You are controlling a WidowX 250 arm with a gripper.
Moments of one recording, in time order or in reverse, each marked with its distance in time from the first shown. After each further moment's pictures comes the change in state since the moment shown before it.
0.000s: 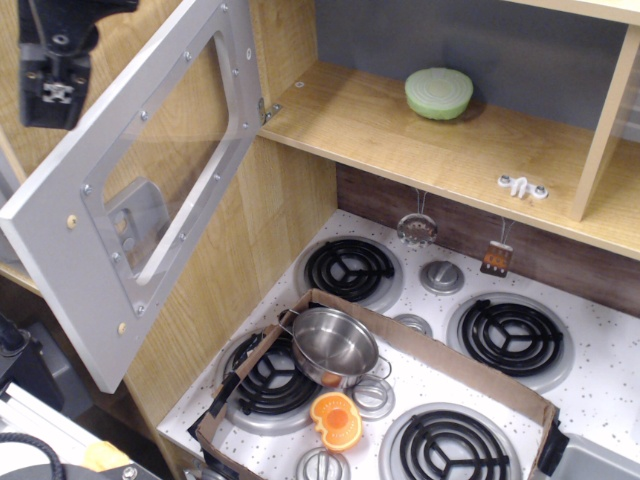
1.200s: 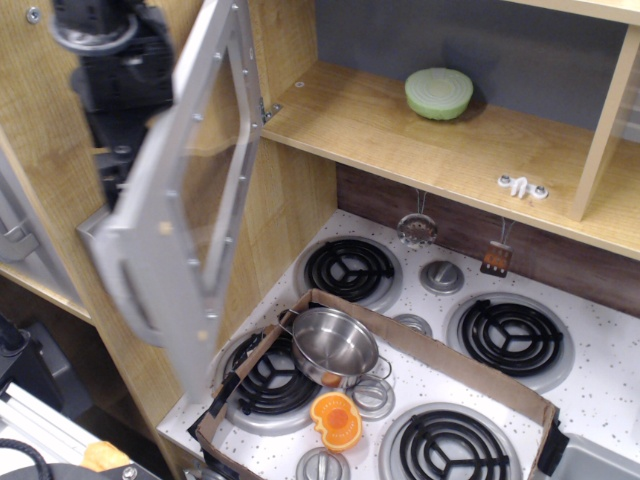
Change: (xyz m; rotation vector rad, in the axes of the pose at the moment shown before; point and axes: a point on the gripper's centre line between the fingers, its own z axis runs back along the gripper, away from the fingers) arm 0.056 -0.013 -0.058 -0.071 -0.288 0.099
